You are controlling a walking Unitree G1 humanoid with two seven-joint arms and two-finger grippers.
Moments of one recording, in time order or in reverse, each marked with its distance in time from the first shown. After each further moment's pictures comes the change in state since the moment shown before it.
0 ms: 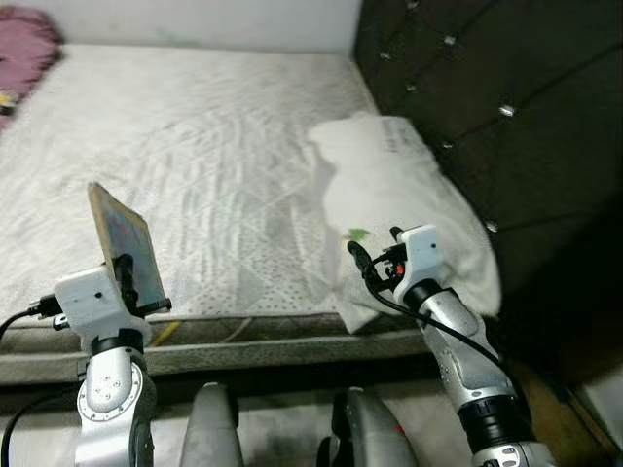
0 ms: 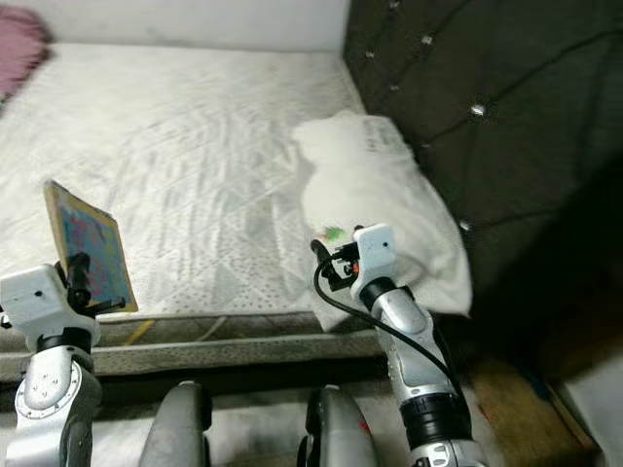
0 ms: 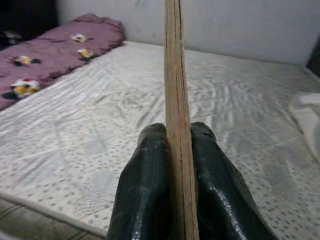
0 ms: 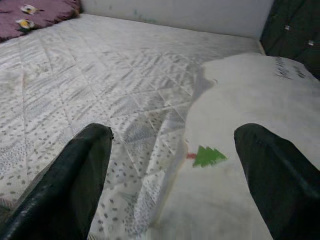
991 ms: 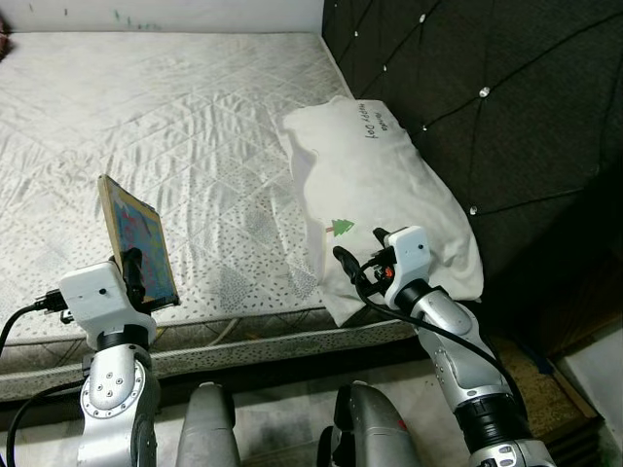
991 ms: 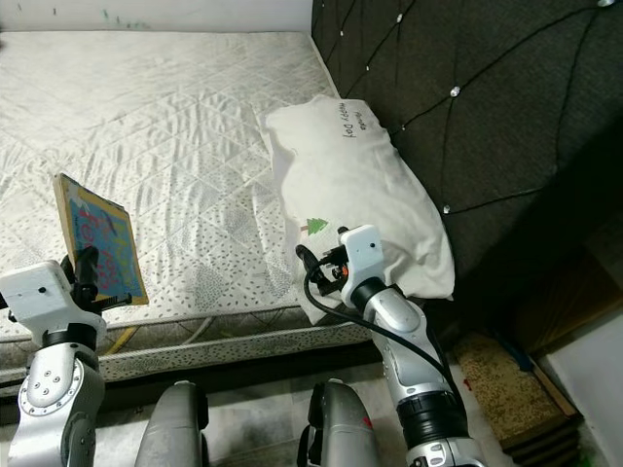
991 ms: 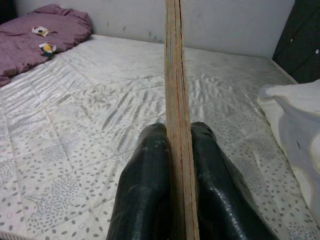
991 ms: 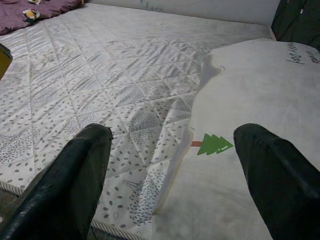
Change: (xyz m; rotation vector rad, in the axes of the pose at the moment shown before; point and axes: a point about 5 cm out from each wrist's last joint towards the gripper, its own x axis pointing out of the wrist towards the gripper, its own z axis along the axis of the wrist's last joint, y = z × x) left arm 0.000 -0.005 0.001 -0.028 -0.011 -0.045; right arm 0.002 0.011 -0.001 -0.003 0.009 0.104
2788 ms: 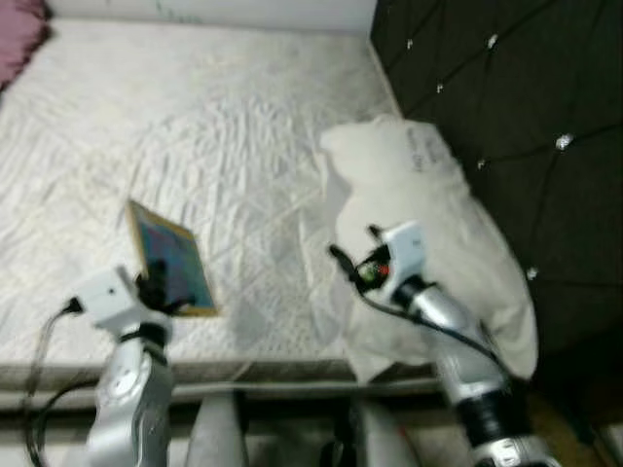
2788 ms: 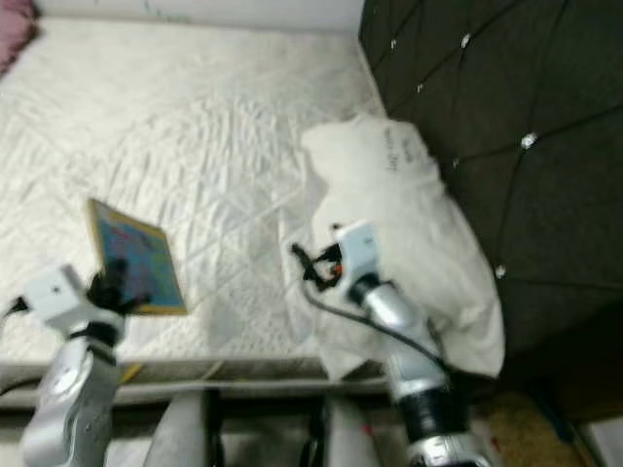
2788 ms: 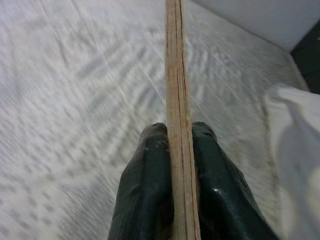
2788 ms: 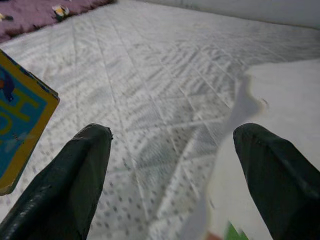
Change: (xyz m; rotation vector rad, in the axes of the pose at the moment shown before) left arm 0.010 -0.018 -0.024 -0.310 0.212 -0.061; right arm 0.000 -0.002 0.004 -0.013 0.000 0.032
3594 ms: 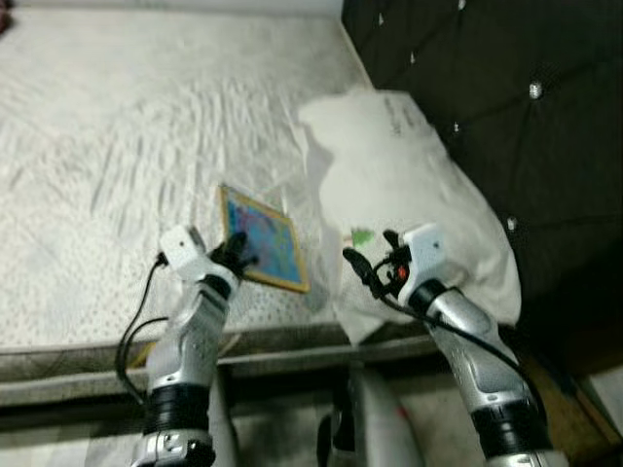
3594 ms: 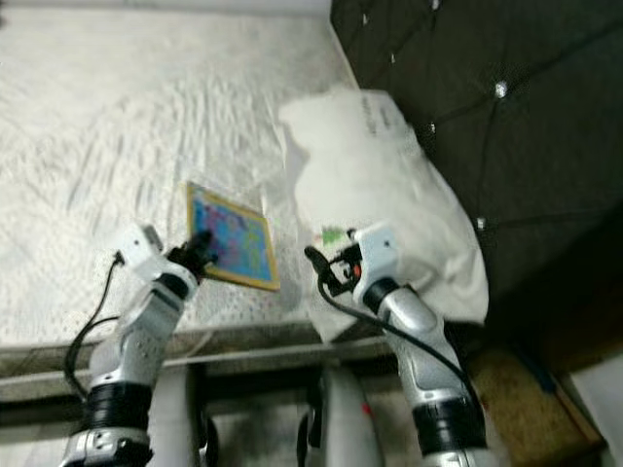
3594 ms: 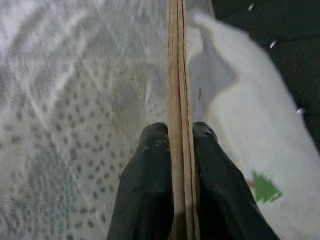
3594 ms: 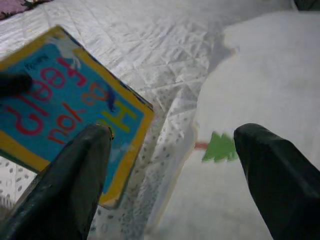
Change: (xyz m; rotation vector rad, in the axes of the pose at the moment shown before) left arm 0.059 -0.065 -0.028 -0.245 0.226 -0.241; right arm -0.013 -0.007 0.005 0.057 0.033 -0.021
